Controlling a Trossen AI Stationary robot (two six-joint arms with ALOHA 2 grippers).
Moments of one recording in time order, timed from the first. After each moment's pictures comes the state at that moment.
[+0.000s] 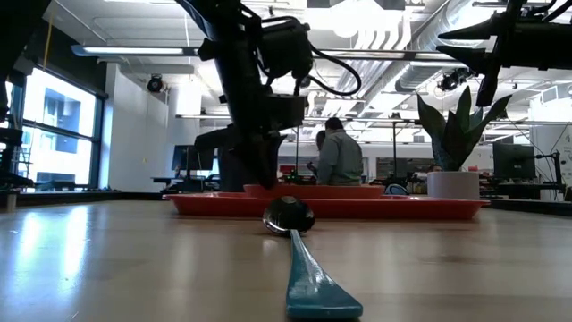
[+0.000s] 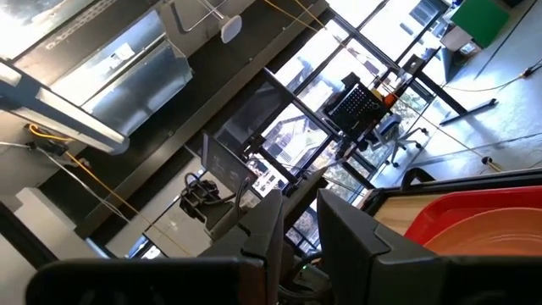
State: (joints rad) left arm 0.09 1.94 1.33 -0.61 -0.19 0.77; right arm -0.05 0.13 0.06 0.41 0.38 0.73
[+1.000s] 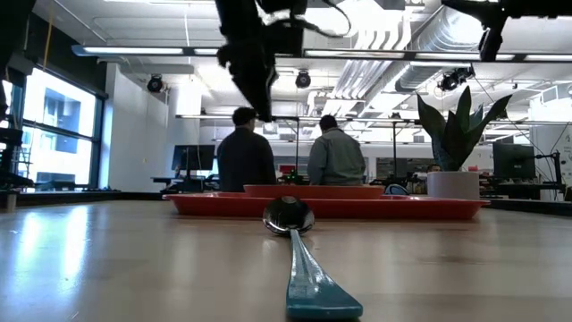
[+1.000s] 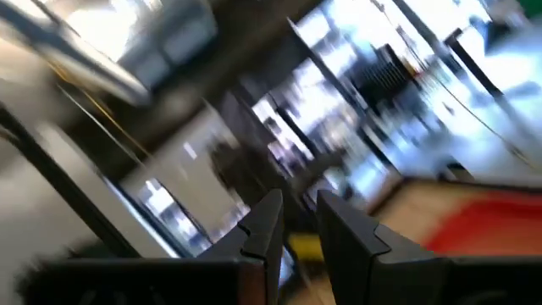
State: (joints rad) left arm 0.10 1.83 1.59 -0.98 -0.17 0.22; right arm -0.05 0.24 0.42 0.02 0.23 0.68
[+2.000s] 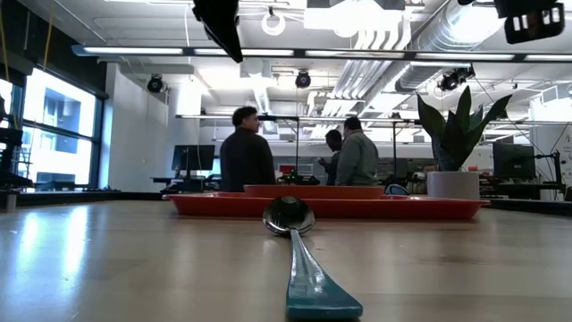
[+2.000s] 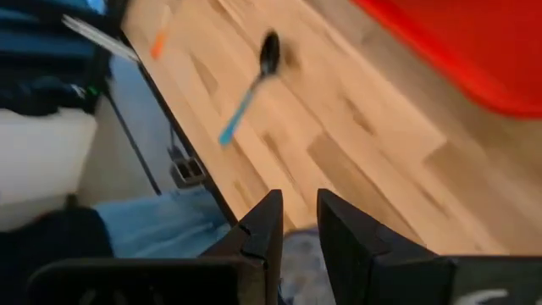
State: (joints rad) left arm 0.13 1.55 1.59 -1.10 -0.17 0.06; right arm 0.21 0.93 1.03 -0.96 -0.17 1.10
